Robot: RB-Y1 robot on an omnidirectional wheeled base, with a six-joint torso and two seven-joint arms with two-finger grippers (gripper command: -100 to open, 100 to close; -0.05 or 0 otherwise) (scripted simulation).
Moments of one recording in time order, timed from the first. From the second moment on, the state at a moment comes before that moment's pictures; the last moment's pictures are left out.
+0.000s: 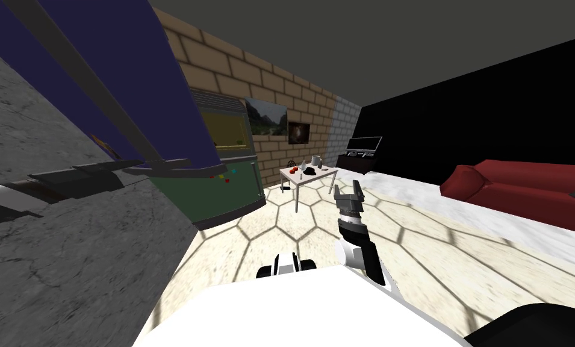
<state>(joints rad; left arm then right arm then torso) 0.73 1.44 0.84 -1.37 -0.11 -0.75 0.88 0.46 0.04 -0.07 -2.22 -0.12 -0.55 -0.13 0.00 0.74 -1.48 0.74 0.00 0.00</state>
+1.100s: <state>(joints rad) 0.80 1.52 0.90 -1.44 -0.10 -0.78 0.97 0.46 0.04 -0.07 -2.22 -0.12 -0.55 -0.13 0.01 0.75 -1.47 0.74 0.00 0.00</state>
